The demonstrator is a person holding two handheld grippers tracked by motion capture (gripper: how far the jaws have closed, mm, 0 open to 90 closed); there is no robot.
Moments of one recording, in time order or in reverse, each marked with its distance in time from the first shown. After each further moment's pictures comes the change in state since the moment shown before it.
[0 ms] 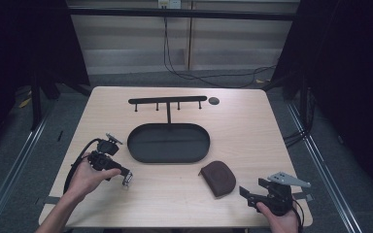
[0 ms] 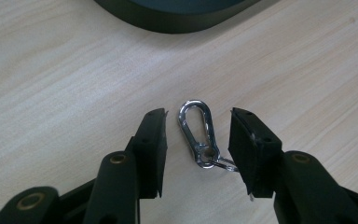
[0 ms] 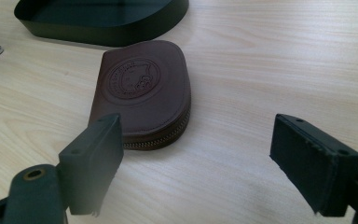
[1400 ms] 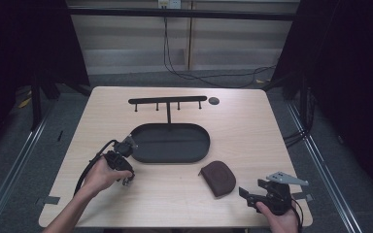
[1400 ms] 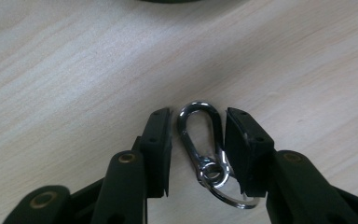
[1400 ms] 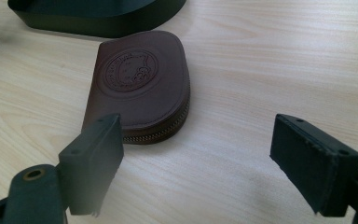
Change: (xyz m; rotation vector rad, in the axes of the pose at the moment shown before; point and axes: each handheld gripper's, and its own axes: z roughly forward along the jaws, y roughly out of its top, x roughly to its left) left arm -0.015 0.022 0.039 0.218 0.112 0.006; right arm -0.001 0.000 0.004 0.036 0.003 0.007
